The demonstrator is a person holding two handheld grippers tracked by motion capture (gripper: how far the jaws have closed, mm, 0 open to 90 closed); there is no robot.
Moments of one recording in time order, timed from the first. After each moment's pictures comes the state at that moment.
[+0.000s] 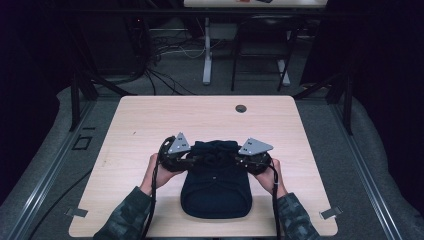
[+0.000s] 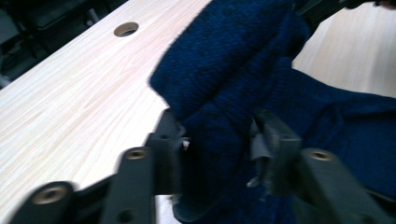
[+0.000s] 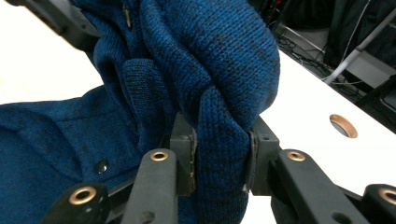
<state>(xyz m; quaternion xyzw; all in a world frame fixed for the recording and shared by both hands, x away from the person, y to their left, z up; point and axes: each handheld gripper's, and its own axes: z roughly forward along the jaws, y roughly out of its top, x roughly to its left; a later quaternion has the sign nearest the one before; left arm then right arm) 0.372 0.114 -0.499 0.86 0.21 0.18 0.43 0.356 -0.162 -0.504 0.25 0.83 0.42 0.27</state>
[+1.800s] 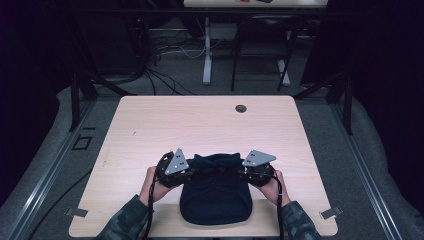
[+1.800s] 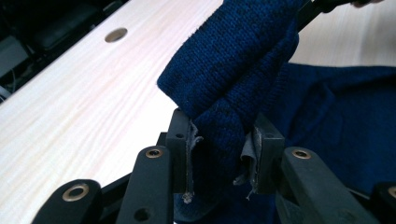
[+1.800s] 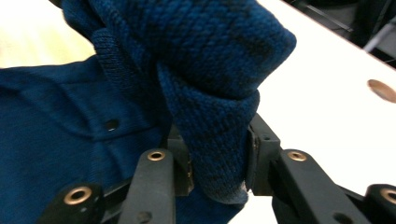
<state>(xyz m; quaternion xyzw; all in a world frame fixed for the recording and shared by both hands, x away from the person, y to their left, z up) 0.332 0.121 -0.516 0.87 0.17 0.21 0.43 0.337 -0.173 -0.533 0.25 0.85 0.41 0.22</state>
